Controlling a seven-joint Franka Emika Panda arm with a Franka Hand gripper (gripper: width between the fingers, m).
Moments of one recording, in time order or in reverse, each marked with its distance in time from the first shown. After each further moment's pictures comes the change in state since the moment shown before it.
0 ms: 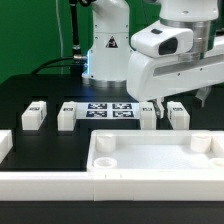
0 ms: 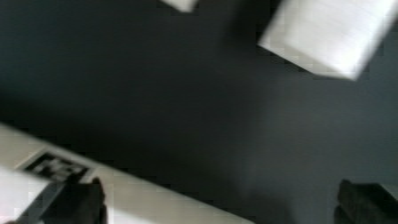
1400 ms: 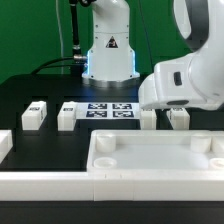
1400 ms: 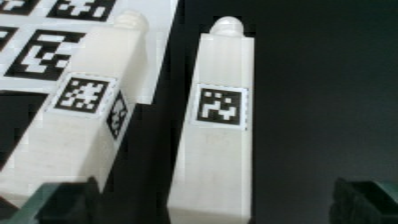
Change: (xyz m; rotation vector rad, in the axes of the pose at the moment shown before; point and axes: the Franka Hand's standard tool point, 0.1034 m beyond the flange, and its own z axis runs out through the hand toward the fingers) arm -0.030 -0.013 0.017 0.047 -0.817 0.113
